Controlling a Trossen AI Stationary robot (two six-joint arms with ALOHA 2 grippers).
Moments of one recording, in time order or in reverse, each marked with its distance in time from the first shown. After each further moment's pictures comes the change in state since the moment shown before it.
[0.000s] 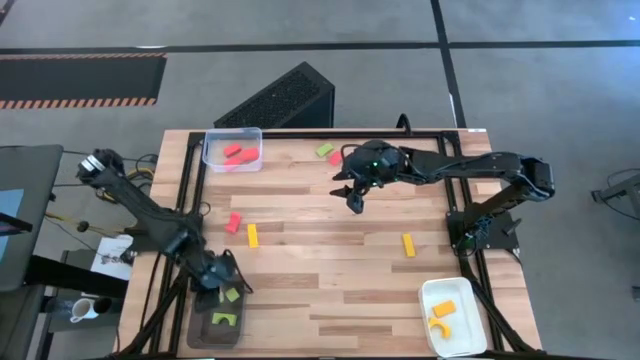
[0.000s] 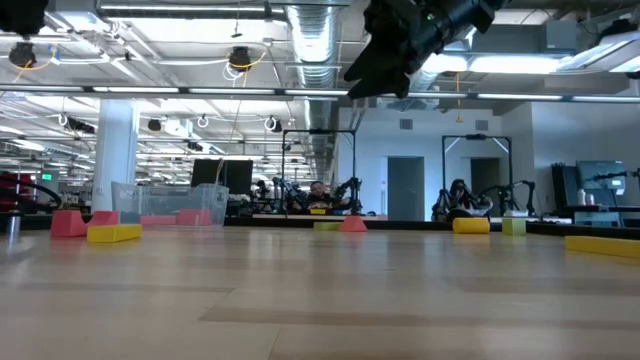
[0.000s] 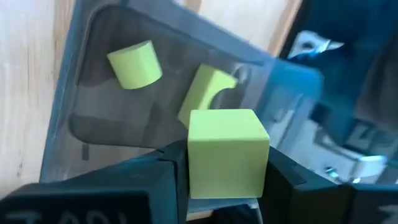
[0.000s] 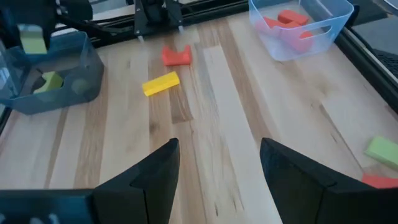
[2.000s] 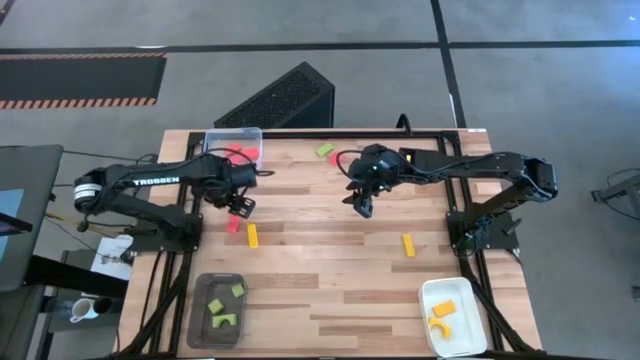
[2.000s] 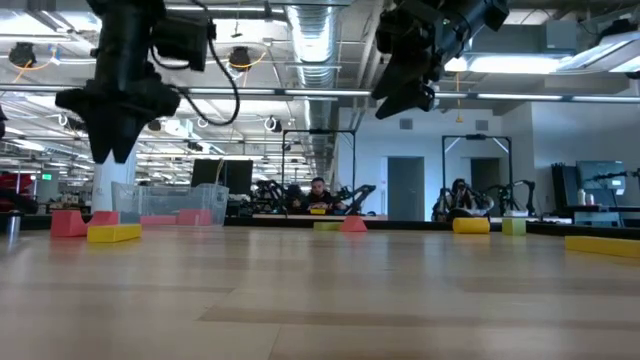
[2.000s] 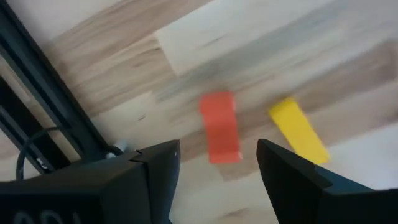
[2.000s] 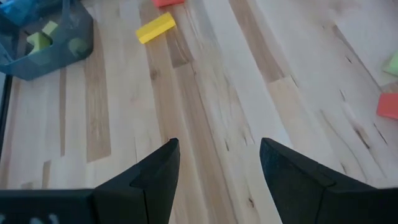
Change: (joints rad) left arm 1.006 0.101 0.131 -0.504 -0.356 0.317; right arm 0.009 -0.022 0.000 -0.226 -0.033 0.104
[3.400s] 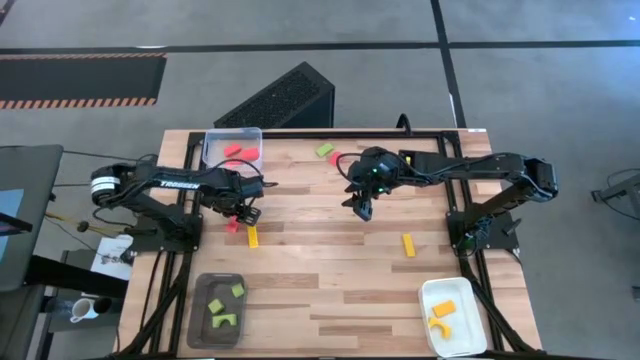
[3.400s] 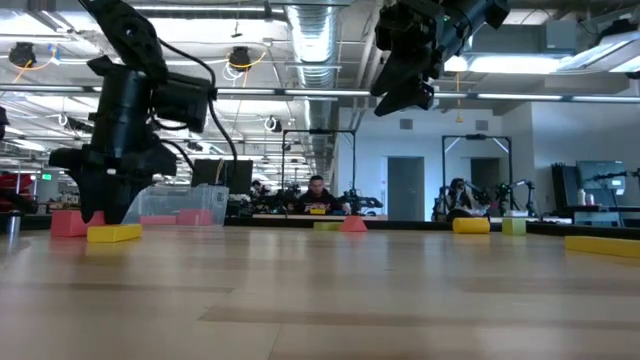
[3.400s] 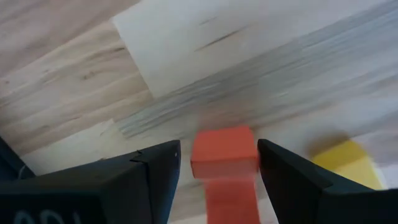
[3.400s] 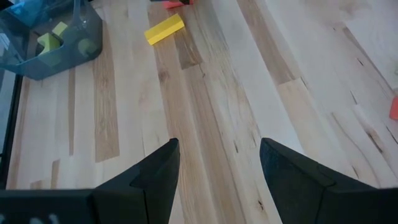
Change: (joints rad) left arm 0.022 0.169 -0.243 0.362 0.018 -0.004; right arm 0.017 0.000 0.001 0.009 0.000 0.011
